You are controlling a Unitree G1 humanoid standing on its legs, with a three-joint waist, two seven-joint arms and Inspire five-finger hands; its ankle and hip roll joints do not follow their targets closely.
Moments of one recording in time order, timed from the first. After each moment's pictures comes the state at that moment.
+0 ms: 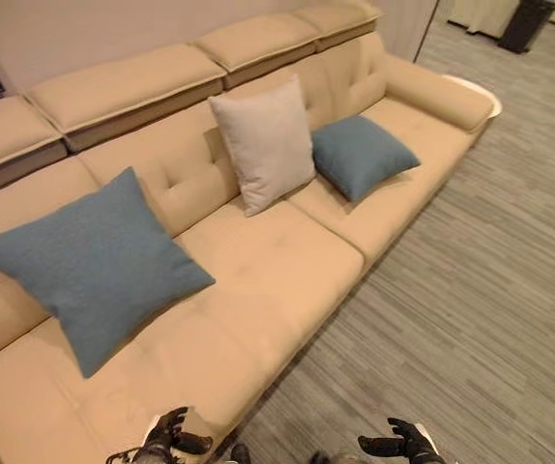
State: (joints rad) left arm 0.00 0.28 -0.17 1.22 -0.09 -0.13 0.10; right arm -0.05 -0.25 0.19 1.21 0.00 -0.10 -0.16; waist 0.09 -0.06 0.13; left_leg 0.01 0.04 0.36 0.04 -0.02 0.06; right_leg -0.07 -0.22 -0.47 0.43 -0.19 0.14
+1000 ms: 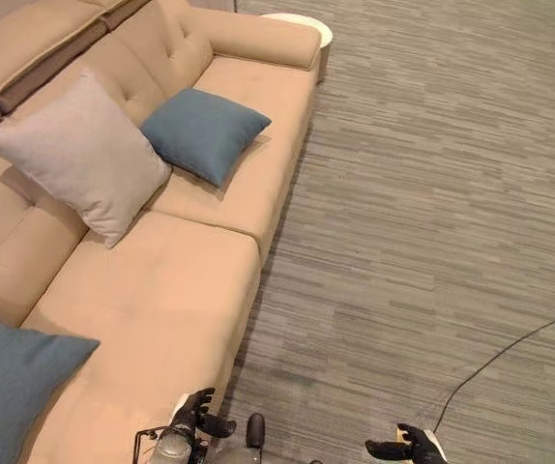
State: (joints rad) left arm -0.11 0.24 -0.26 1.16 -0.08 -0.12 0.10; right arm -0.05 -0.24 0.17 1.25 0.02 -0.08 -0.19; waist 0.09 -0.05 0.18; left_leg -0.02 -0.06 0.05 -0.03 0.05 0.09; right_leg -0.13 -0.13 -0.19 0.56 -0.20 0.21
